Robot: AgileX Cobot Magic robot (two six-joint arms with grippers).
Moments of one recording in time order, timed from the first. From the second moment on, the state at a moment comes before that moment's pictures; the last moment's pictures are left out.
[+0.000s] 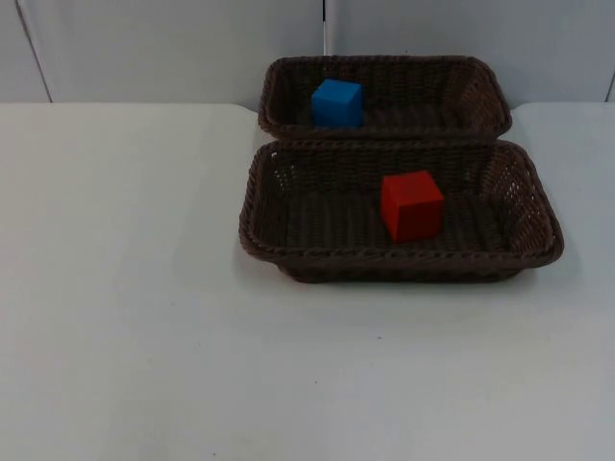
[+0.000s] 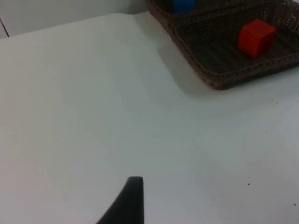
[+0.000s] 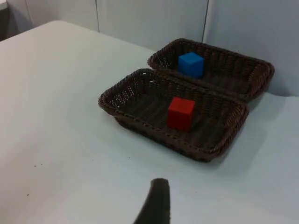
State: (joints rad) right arm 0.56 0.00 -0.62 -0.02 1.02 -0.07; left arm -0.36 0.00 -0.50 -0.02 1.07 0.02
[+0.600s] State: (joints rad) right arm 0.56 0.00 -0.53 0.07 1.06 -0.13; left arm -0.36 0.00 -0.50 -0.02 1.07 0.02
